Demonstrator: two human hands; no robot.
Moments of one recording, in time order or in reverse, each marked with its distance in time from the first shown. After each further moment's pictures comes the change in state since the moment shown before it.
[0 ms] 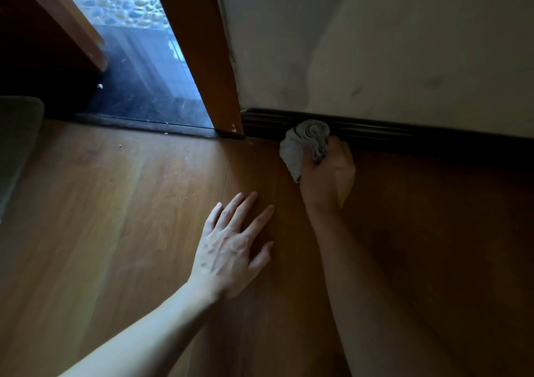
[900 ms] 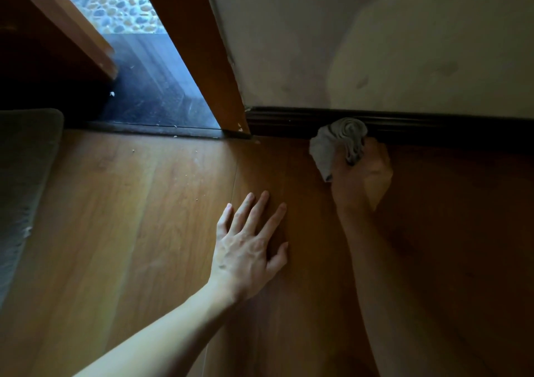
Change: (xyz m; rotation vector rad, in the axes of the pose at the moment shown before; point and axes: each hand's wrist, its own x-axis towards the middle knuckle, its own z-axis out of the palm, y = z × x) left_hand 0.000 0.006 0.021 0.103 0.001 0.001; right_hand 0.008 0.025 -0.018 -0.023 0.125 0.066
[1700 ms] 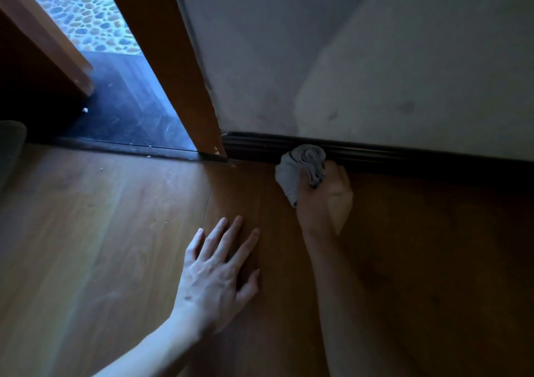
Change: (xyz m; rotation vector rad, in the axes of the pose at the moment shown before) left_hand 0.001 0.003 -0.006 -0.010 0.006 0.002; right_hand 0.000 -0.007 0.006 0.024 -0.088 -0.062
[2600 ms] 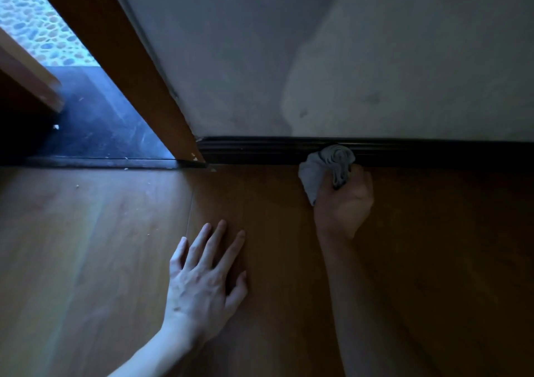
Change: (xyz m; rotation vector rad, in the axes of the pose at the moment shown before) left_hand 0.001 0.005 0.004 -0.007 0.061 0.001; right_hand 0.016 0.038 -0.028 0.012 0.224 0.173
